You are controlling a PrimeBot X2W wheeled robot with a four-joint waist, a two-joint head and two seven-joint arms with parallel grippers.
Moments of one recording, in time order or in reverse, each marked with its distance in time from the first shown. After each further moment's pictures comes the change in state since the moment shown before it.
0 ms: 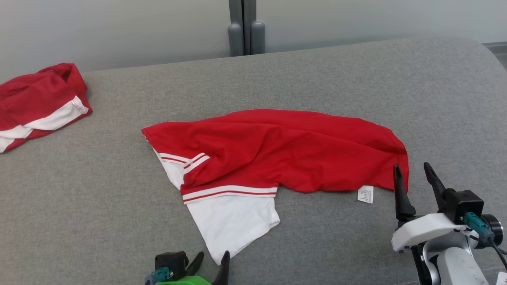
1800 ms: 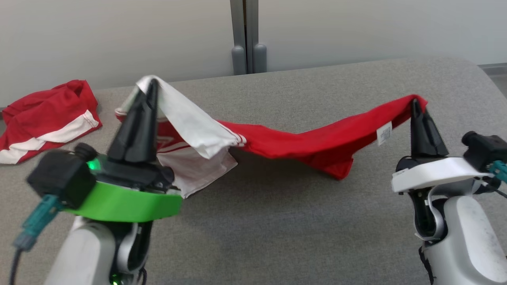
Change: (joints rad) left arm -0.282 0.161 0.105 -0.649 0.065 0.036 -0.063; right arm -0.182 0.001 0.034 -0.098 0.239 0.000 0.070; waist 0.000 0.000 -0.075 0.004
